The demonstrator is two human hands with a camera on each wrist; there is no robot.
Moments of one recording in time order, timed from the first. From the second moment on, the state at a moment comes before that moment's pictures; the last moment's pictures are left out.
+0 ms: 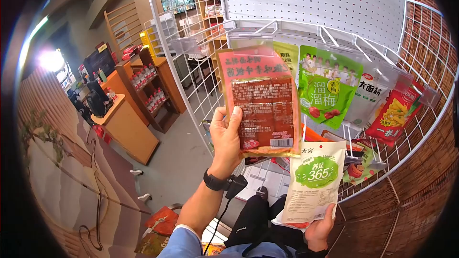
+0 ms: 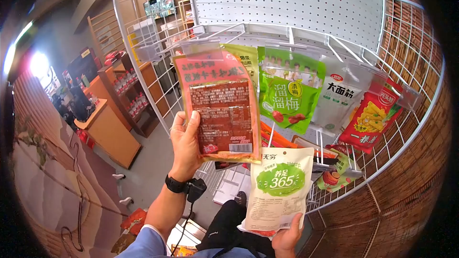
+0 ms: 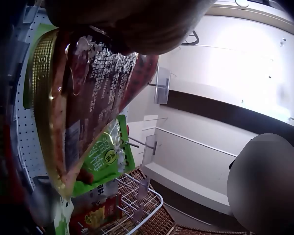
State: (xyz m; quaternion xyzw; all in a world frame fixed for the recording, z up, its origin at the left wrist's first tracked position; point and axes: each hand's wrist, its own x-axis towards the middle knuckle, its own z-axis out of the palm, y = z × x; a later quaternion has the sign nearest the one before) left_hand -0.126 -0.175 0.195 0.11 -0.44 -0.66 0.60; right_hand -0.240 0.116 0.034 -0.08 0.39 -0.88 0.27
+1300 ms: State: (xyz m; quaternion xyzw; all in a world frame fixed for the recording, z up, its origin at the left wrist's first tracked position) left_hand -0.129 -0.198 0.197 0.13 -0.47 -0.65 0.58; right_hand -0.231 0.112 0.035 -0.10 0.38 -0.87 0.29
